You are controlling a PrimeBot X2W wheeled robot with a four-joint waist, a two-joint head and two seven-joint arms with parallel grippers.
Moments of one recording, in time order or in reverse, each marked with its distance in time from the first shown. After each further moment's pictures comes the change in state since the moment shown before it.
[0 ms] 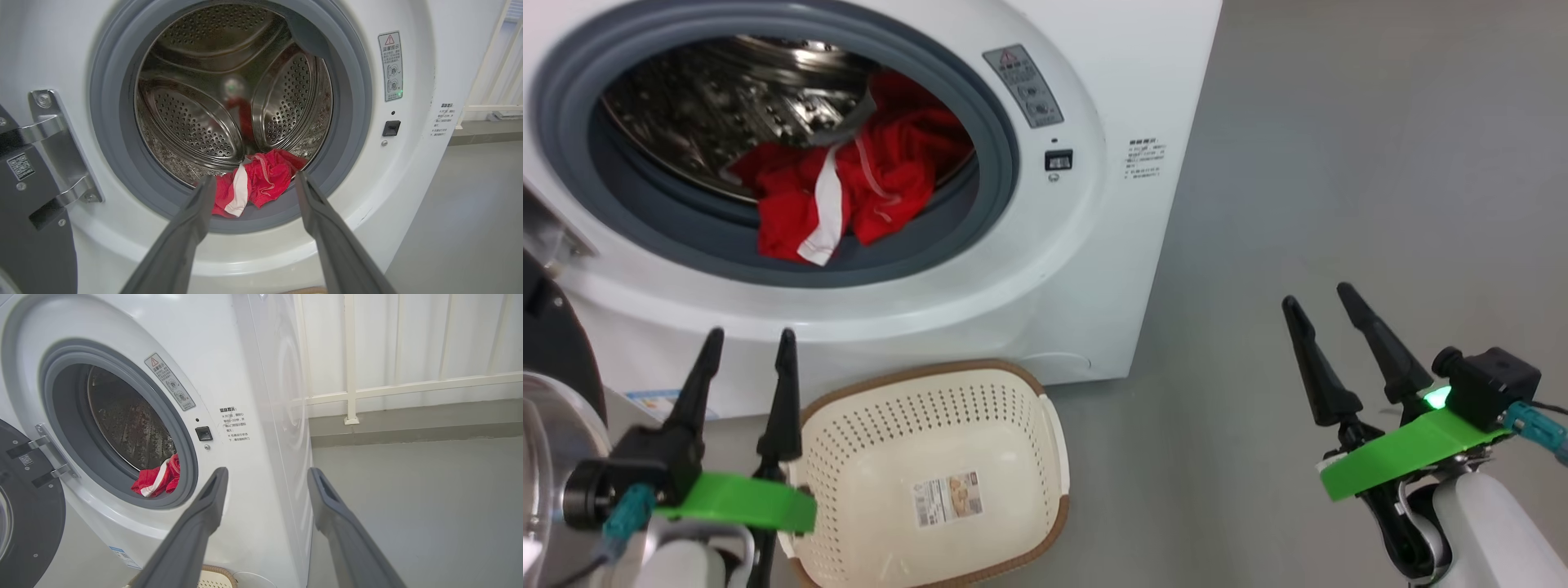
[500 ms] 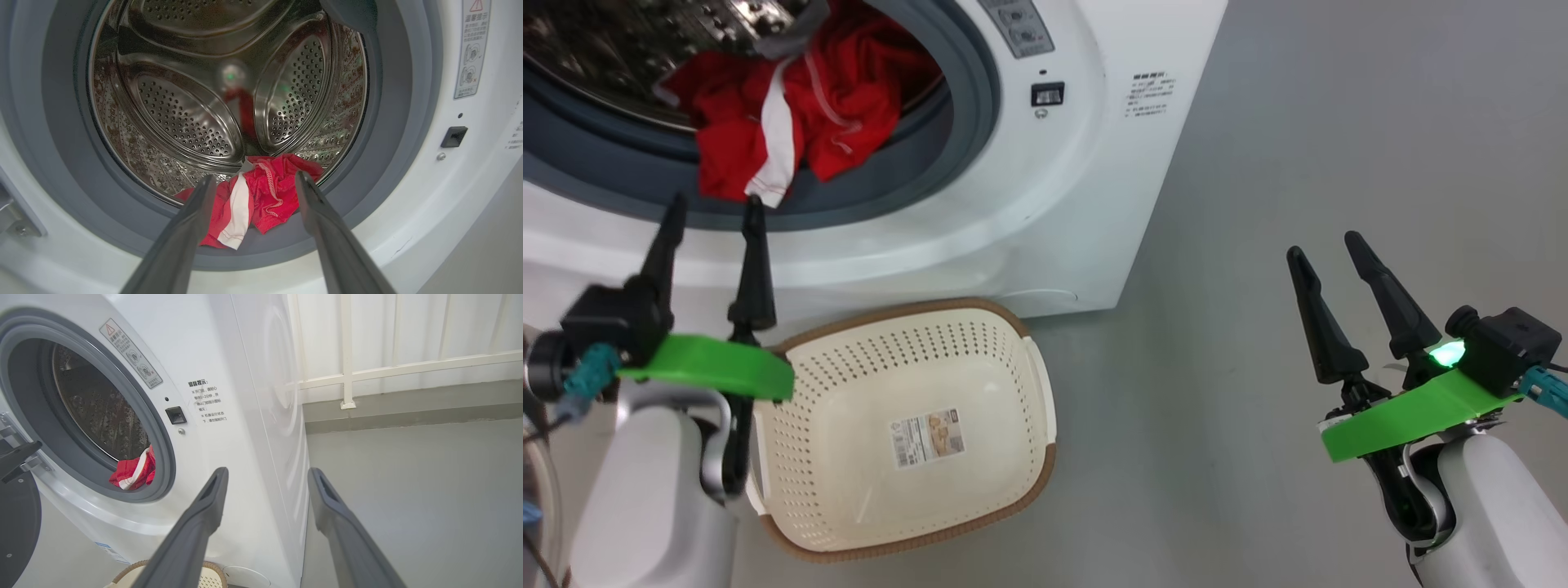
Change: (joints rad) left arm -0.303 0.002 0.002 0.176 -0.008 0.000 0.008; right arm -0.070 0.004 -0.011 -0.037 -0.003 0.000 0.000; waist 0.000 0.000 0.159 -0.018
